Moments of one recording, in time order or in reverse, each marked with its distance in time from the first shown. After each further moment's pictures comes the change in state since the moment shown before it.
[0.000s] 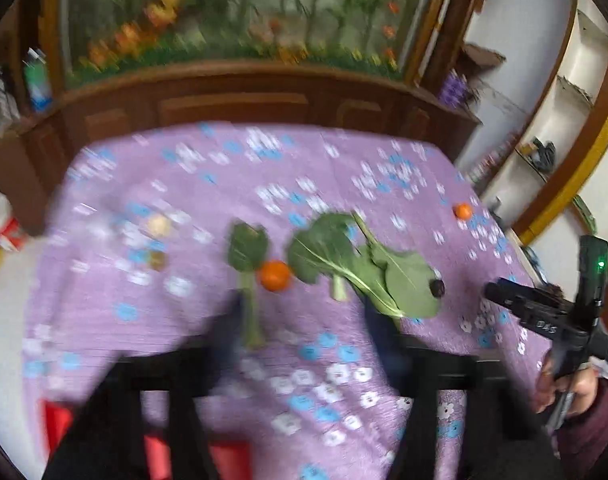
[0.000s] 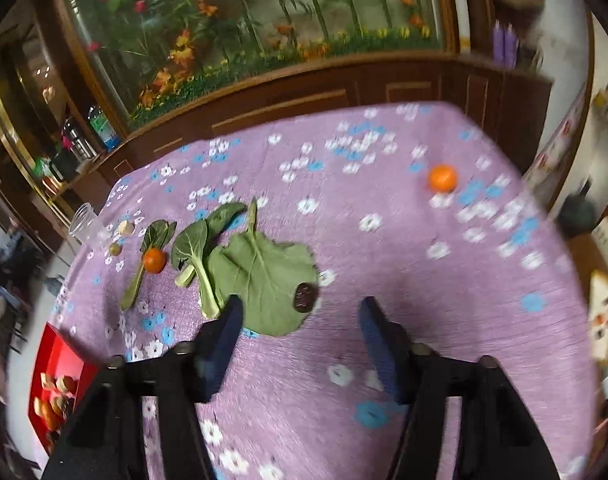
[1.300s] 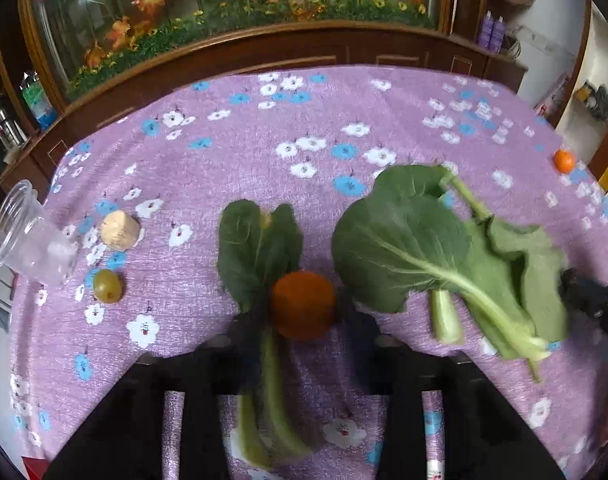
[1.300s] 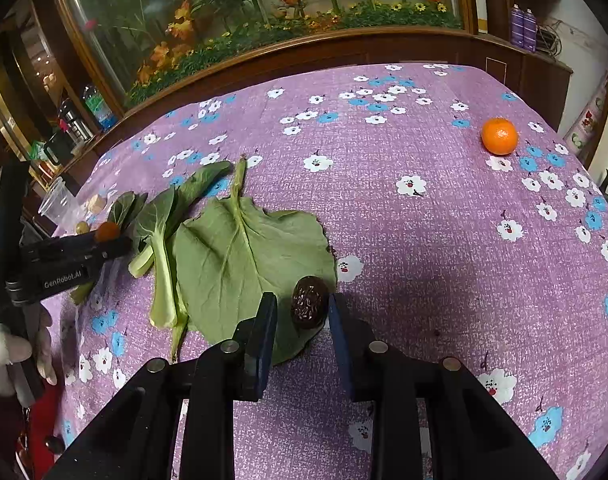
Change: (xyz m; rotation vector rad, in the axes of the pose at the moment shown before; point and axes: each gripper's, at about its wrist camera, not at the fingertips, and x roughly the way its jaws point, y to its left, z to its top) left arm 0.135 0.012 0.003 0.088 0.057 0.209; right arm 0.071 -0.003 -0.011 -0.040 0.029 -0.018
